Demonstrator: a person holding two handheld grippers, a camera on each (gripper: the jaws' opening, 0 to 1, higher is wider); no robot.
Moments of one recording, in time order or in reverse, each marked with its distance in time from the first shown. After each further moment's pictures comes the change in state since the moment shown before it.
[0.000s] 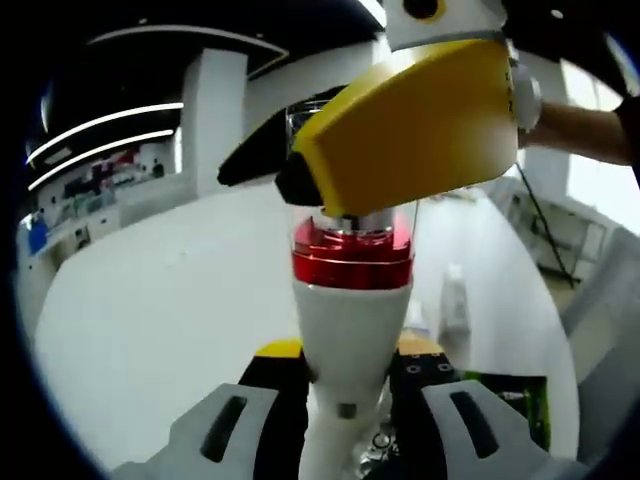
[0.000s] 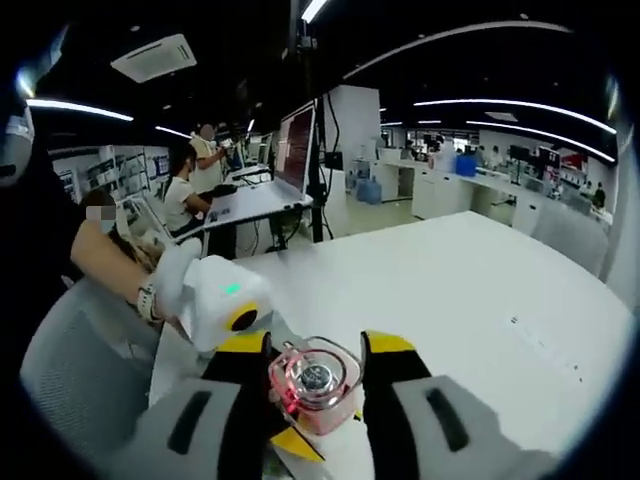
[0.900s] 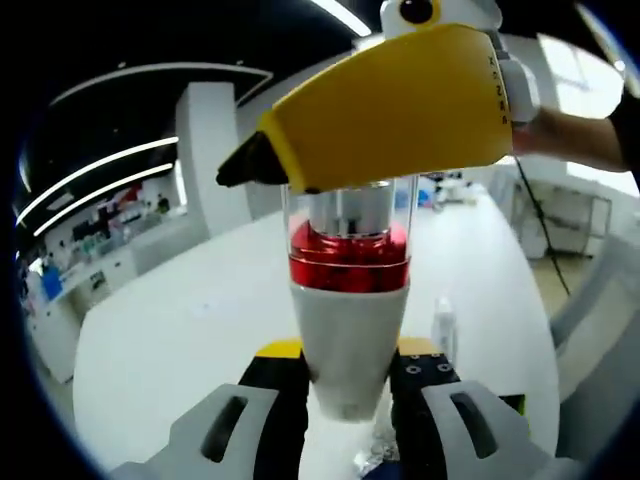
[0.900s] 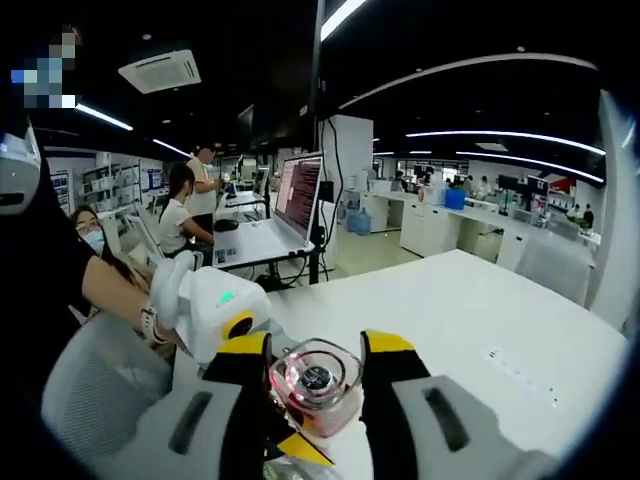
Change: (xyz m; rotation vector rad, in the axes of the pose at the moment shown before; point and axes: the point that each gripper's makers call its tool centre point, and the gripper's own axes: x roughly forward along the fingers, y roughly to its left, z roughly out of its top) left arm -0.040 -0.020 0.065 0.125 -0.071 0.045; right arm -0.044 0.027 0.068 -0.019 -0.104 -0.081
